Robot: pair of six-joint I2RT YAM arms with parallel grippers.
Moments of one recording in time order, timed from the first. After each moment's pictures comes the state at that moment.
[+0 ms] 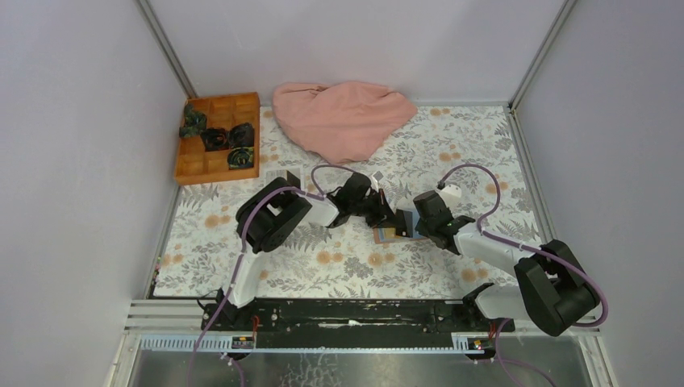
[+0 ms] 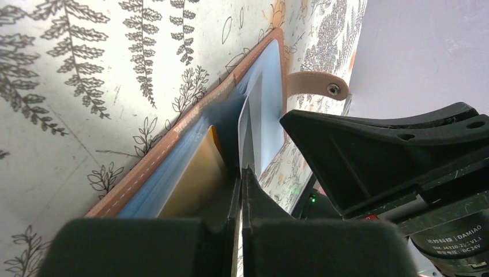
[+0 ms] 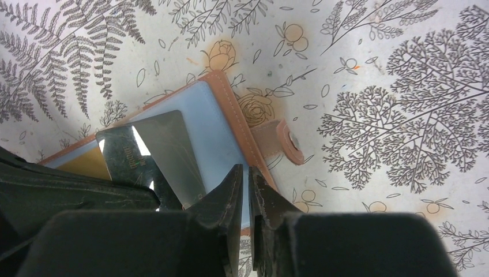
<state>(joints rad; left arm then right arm) -0.75 2.15 1.10 0.47 0.53 -1.09 0.54 1.29 0.51 -0.18 0.42 0.80</state>
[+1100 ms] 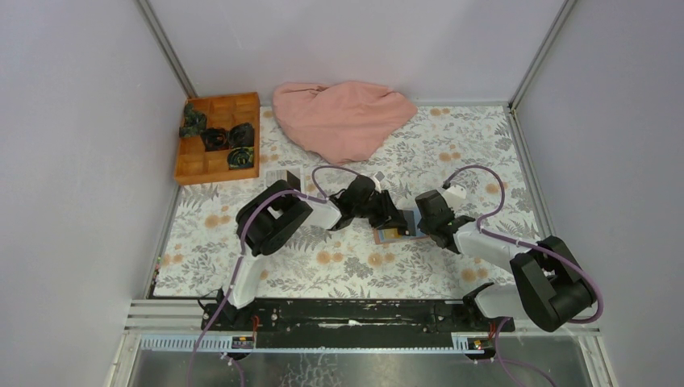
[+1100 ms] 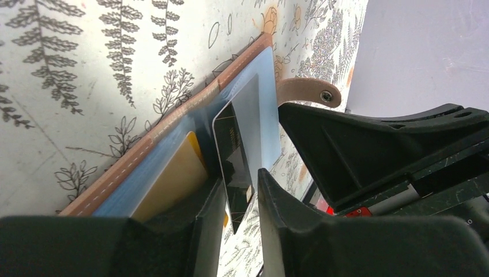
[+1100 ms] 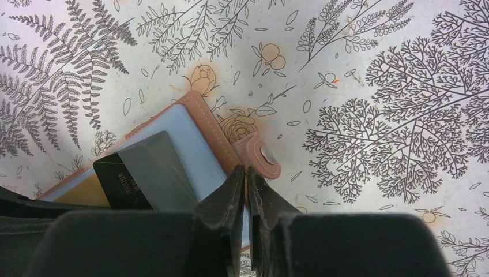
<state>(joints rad) -0.79 2.13 1.09 0.48 0.43 -1.13 0.51 1.32 0.49 -0.13 0.46 0.85</state>
